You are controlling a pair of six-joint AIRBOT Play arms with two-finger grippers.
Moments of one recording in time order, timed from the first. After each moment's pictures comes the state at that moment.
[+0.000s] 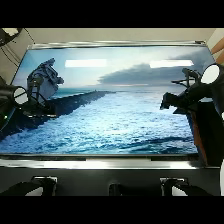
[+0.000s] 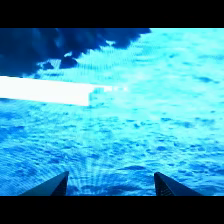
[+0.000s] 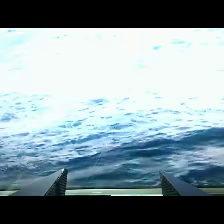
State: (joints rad) left arm -0.13 -1.20 1.20 1.66 -1.38 -1.74; right arm -0.04 -1.30 1.44 -1.37 1.57 1.74
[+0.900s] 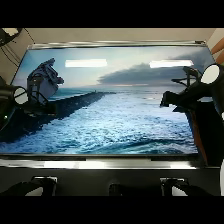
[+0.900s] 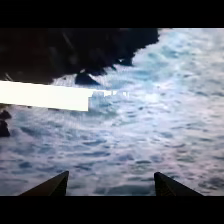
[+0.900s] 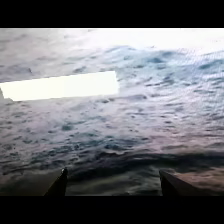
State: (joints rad) left arm -0.13 -1.20 1.20 1.66 -1.31 -1.74; right arm -0.04 -1.30 1.44 -1.37 1.51 1.74
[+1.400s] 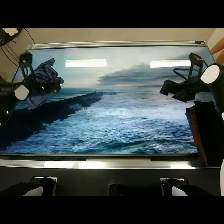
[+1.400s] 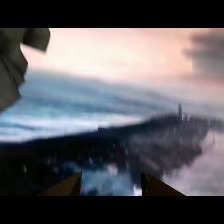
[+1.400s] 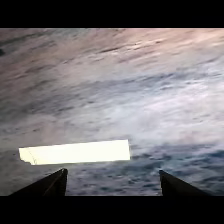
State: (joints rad) left arm -0.10 -1.27 1.27 1.59 -0.75 -1.84; right arm -0.04 -1.30 1.44 -1.36 1.23 1.74
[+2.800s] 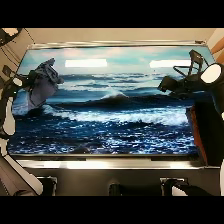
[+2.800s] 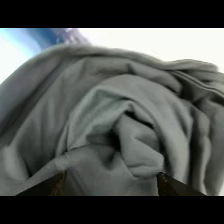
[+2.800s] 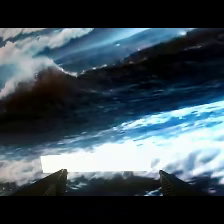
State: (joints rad) left arm 0.33 -2.13 1.97 1.28 -0.55 -2.00; right arm -0.04 -1.30 1.44 -1.28 1.20 1.74
